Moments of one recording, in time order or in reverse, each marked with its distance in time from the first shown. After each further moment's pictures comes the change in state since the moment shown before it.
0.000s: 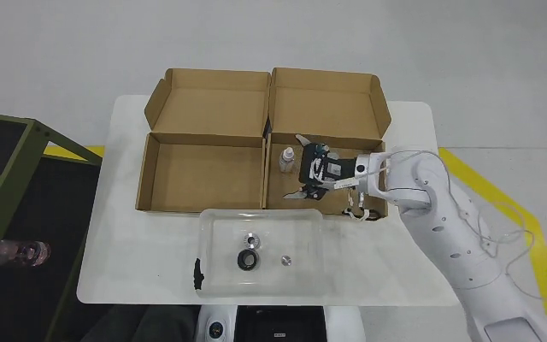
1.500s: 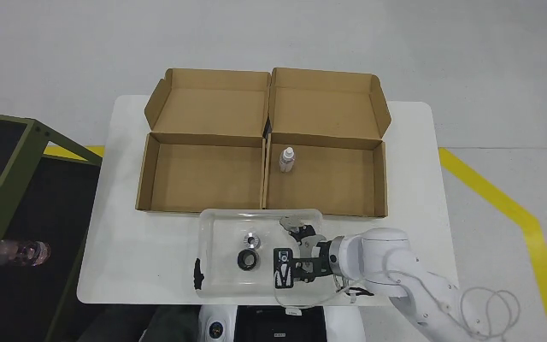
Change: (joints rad) left arm 0.000 0.000 0.000 0.000 0.000 0.000 0.000; right arm -0.355 0.064 -0.139 -0.357 -0.300 0.062 0.223
